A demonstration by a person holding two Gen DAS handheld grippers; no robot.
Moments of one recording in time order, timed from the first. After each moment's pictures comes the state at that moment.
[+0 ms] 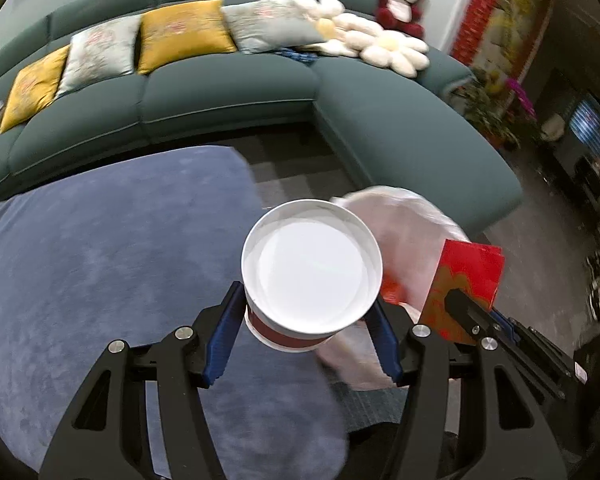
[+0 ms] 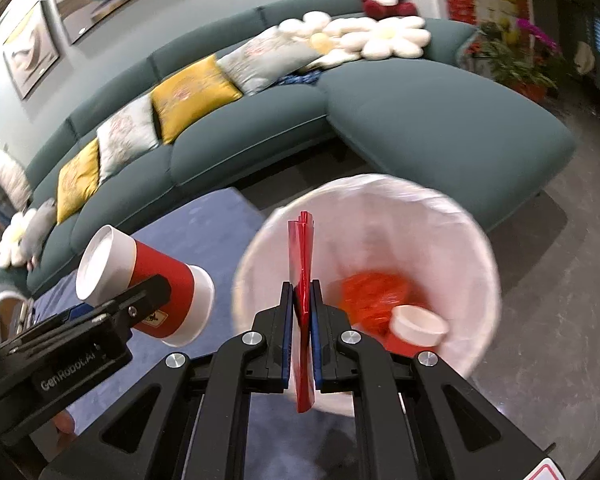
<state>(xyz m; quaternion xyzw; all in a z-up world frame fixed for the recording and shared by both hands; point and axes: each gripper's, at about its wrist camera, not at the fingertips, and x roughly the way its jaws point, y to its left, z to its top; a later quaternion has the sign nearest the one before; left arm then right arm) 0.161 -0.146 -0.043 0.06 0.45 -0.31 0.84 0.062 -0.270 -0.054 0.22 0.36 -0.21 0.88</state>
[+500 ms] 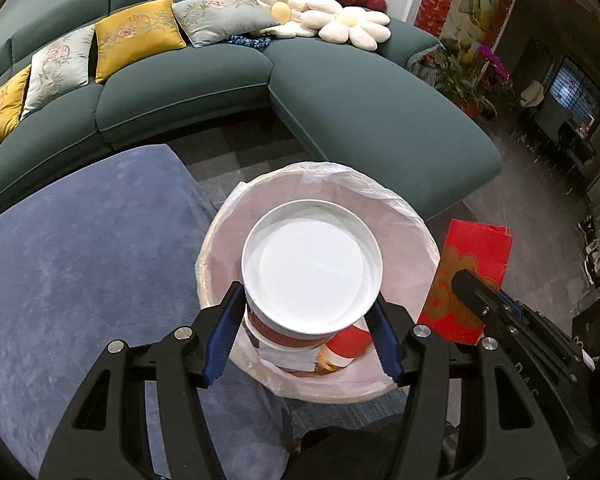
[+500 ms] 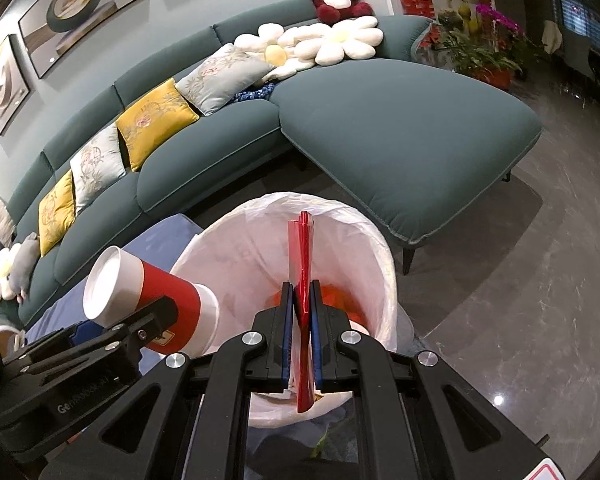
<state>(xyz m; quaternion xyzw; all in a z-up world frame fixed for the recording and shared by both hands) 0.132 -0.221 -0.057 0.10 0.46 -0.34 0.81 0.023 -0.336 -0.062 0.25 0.34 -0.25 0.87</state>
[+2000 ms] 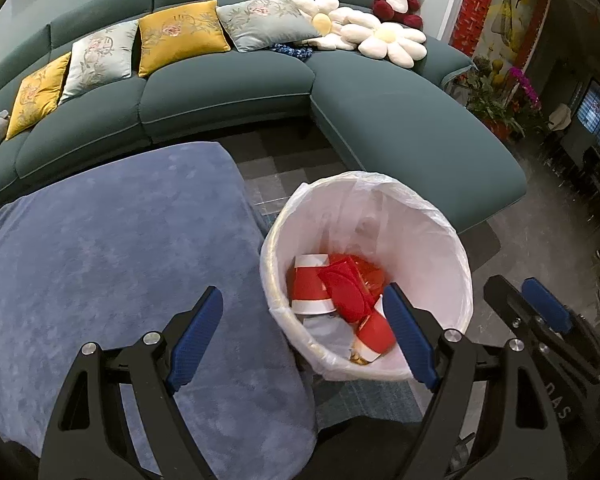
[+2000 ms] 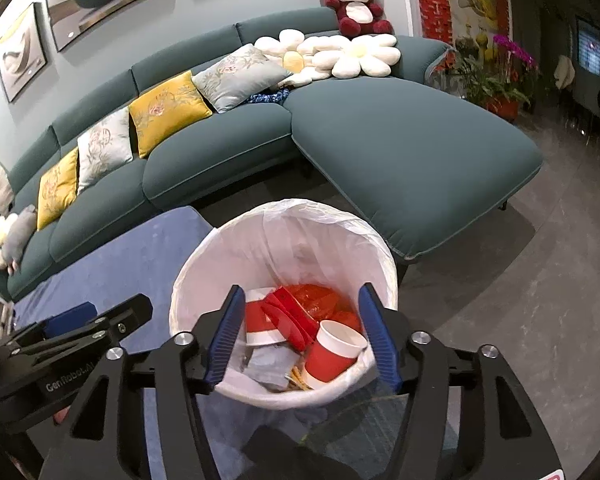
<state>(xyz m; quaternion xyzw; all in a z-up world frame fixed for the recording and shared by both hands) 0.128 -0.169 -0.039 0.08 0.45 -0.28 0.84 0.014 -0.305 -0.033 0.19 0.35 -0.25 0.88</state>
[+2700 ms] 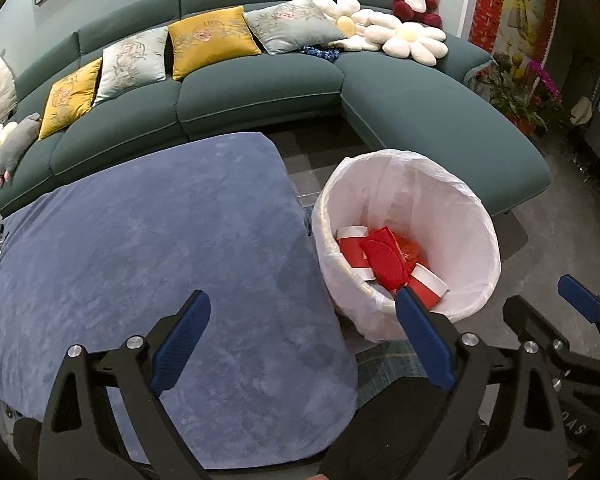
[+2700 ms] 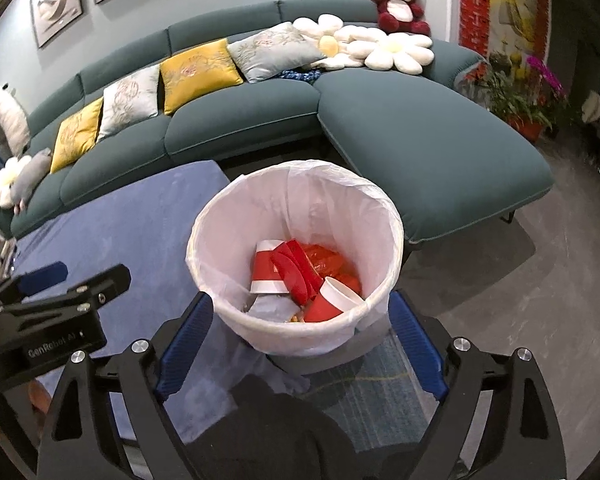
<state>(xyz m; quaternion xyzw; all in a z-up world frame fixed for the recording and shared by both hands) 0.091 -0.124 -0.038 0.11 0.44 -0.23 0.86 -0.013 -0.267 -0.036 0.13 0.40 -0.20 0.89</state>
